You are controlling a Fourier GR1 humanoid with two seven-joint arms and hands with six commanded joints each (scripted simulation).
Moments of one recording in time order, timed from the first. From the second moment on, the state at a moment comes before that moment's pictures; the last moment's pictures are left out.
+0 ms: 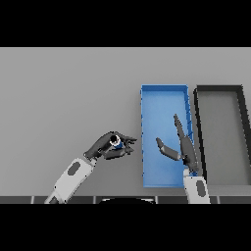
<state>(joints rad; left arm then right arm) -0.25 0.17 -0.54 -1.45 0.14 -0.17 -0.21 0.10 -0.09 0.14 -1.73 0.20 0.02 -0.03</state>
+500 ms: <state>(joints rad) -0.27 0.18 -0.57 -1.56 0.15 -0.17 -0.07 0.13 -0.11 0.12 -1.74 0.20 0.02 -0.06</state>
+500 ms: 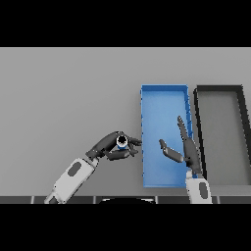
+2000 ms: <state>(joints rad) -0.29 0.18 -0.57 -1.55 0.13 -0.22 -0.08 -0.41 -0.18 0.39 -1.88 -0.20 0.47 0.39</state>
